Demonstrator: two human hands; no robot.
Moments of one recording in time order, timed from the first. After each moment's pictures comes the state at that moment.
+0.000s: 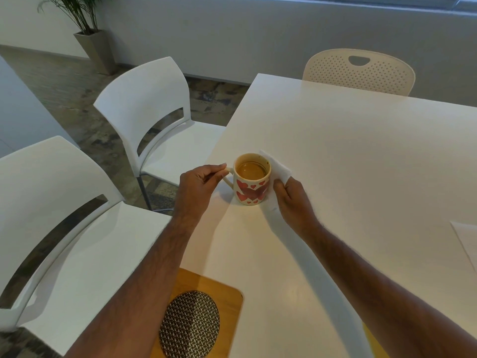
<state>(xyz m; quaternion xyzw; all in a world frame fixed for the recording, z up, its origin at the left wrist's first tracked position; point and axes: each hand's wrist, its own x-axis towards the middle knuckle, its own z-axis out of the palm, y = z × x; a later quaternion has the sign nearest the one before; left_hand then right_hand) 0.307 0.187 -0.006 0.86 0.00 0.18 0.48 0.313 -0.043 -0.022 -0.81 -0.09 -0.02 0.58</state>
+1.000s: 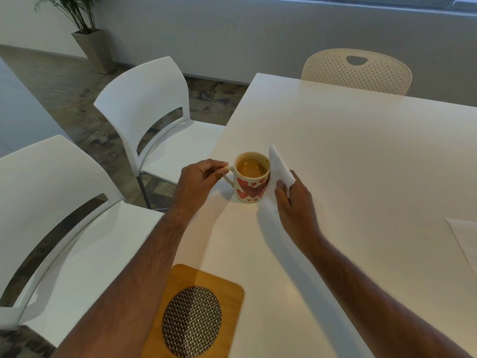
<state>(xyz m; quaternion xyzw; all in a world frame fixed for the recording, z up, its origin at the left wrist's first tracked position) 0.315 0.198 0.000 0.87 -0.04 0.13 0.47 0.277 -0.034 -0.005 -0.84 -0.03 -0.11 0.53</state>
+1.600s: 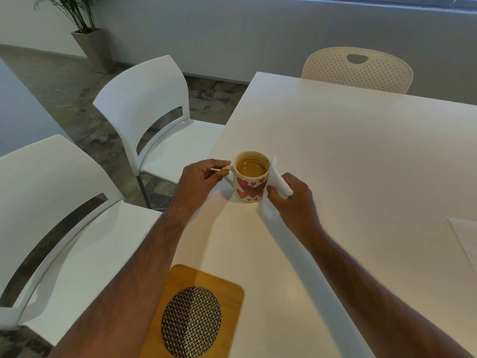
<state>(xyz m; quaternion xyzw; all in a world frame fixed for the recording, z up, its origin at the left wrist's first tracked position) 0.323 0.201 -0.005 0.88 -0.07 0.11 0.45 0.293 -0.042 -0.015 -0.85 -0.04 -0.11 0.51</state>
